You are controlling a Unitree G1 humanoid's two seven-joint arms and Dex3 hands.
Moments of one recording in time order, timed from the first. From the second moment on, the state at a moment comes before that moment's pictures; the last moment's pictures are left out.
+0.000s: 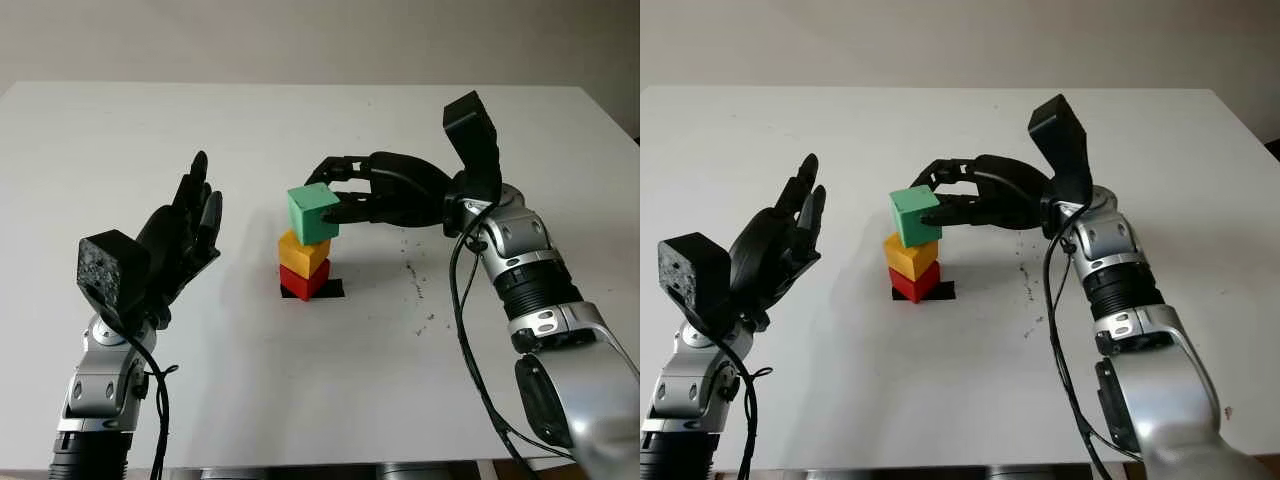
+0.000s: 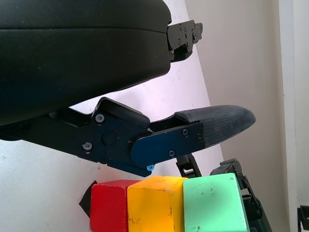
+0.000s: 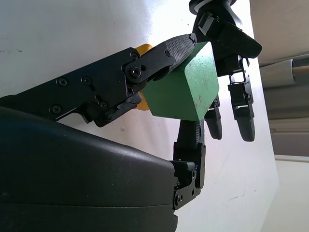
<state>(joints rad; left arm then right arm) -0.22 0.28 0.13 -0.02 -0.10 0.18 -0.25 -0.89 -0.34 0.10 0.67 0.12 0.32 0.91</state>
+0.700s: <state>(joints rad) -0.21 0.27 0.12 -0.03 -0.10 0.20 -0.24 -0.88 -0.35 0.16 0.62 0.04 0.30 0.92</state>
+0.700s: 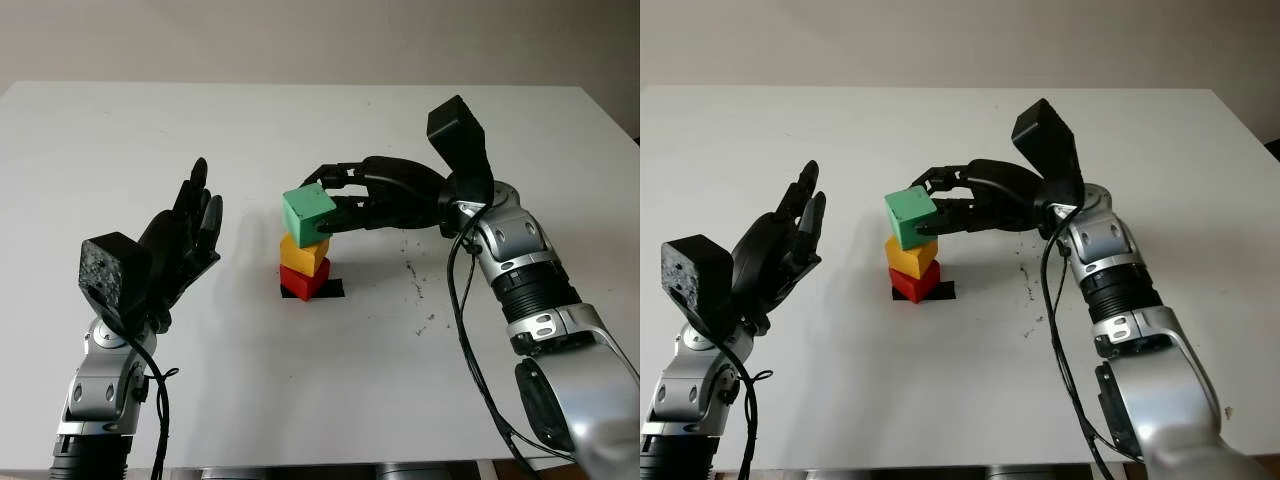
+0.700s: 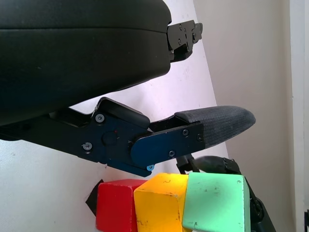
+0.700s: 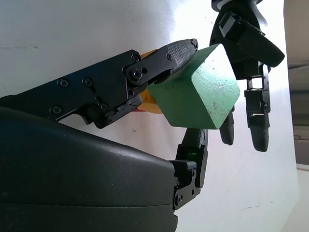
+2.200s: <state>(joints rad) -0.21 0.26 0.13 0.01 -0.13 0.15 -0.24 -0.22 -0.24 -0.09 -0.17 0.13 0.39 0.29</state>
